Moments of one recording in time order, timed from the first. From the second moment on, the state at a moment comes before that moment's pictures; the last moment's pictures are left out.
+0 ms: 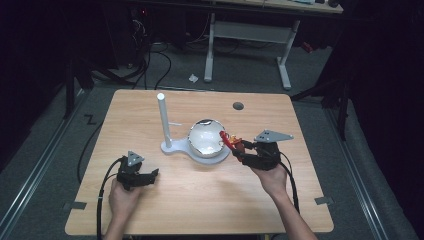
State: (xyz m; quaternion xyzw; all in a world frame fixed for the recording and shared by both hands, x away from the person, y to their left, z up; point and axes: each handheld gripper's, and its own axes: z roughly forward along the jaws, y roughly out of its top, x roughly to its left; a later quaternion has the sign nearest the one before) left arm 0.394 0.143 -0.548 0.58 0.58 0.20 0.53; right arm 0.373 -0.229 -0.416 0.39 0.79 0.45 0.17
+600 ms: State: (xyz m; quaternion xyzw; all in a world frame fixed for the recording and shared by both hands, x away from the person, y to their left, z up) left arm 0.394 0.143 -0.548 0.58 0.58 0.20 0.53; right arm 0.409 -0.192 -0.415 0.37 0.80 0.44 0.16
